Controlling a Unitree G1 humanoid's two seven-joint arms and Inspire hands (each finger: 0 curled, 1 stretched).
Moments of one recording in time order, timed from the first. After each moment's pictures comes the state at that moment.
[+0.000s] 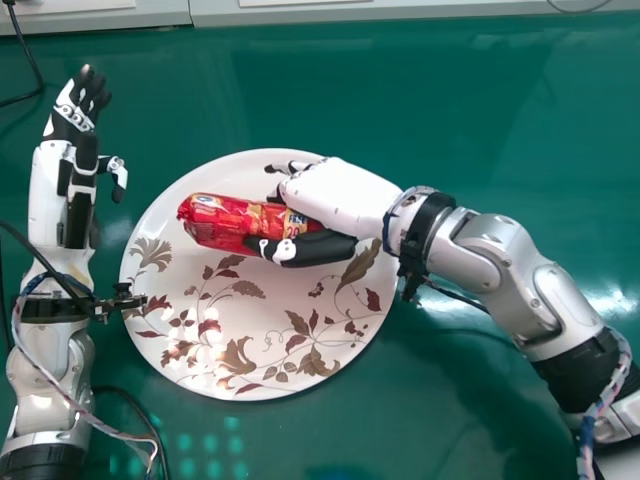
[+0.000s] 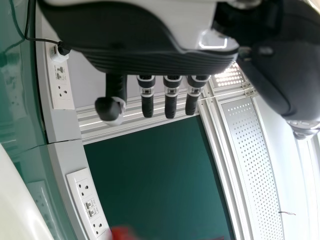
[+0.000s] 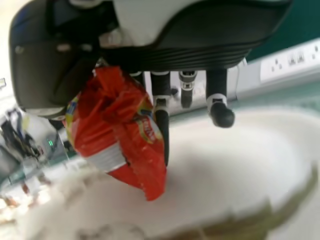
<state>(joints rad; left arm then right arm) -0.18 0.27 0.22 0.30 -0.06 -0.76 -0.08 -0.64 -0.51 0.43 0.07 -0.68 -0.37 0.42</state>
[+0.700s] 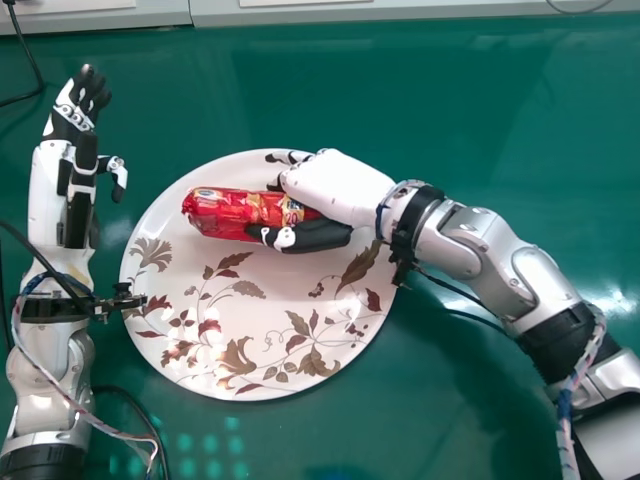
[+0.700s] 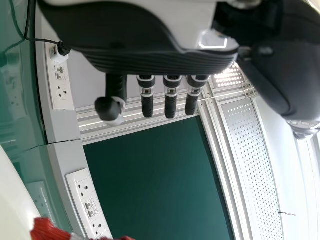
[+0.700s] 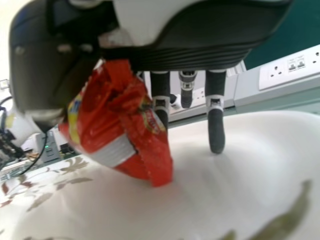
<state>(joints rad) -0.18 0.27 0.22 0.30 -0.06 -0.75 -0.08 -0.71 -0.52 0.45 0.27 -0.72 -0.51 0.26</state>
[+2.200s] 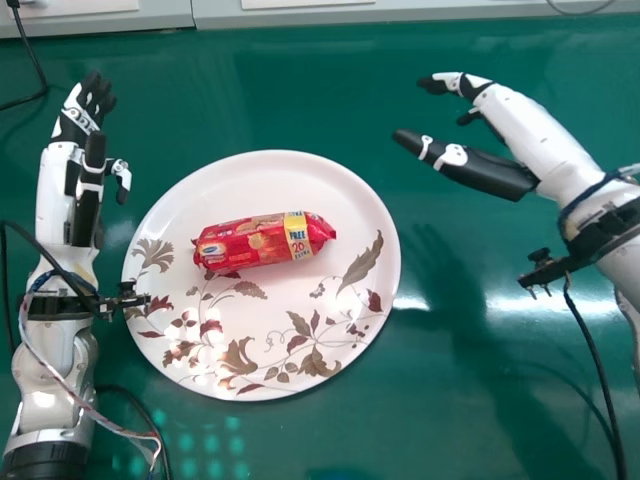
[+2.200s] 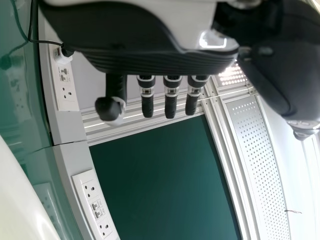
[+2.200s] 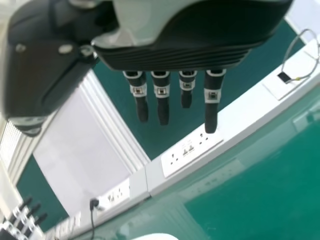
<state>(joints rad) -0.20 0.27 0.22 0.33 -0.04 -0.74 -0.07 -0.25 -0.61 -0.13 -0.42 -0.36 0.05 0.44</state>
